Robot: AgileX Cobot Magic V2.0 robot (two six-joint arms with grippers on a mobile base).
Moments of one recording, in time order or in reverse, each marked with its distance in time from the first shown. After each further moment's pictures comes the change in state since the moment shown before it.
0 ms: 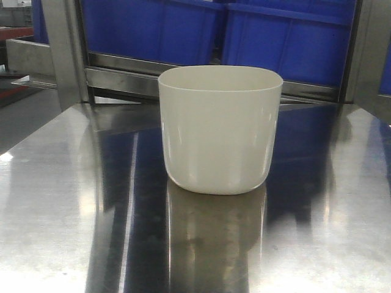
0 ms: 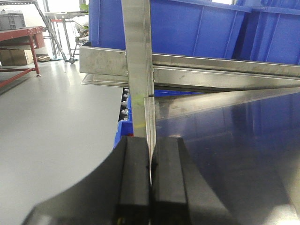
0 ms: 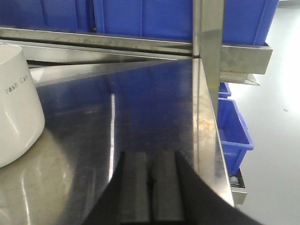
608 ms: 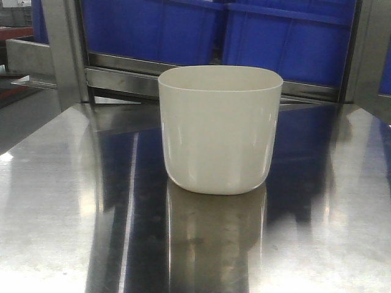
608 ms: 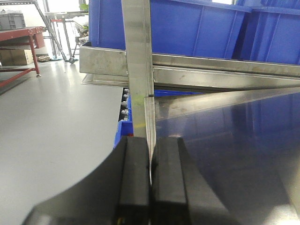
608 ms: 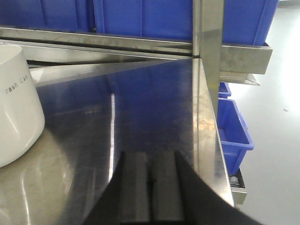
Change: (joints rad) left arm 0.000 0.000 0.000 0.000 0.000 0.000; right arm 0.000 0.000 0.000 0.000 0.000 0.000
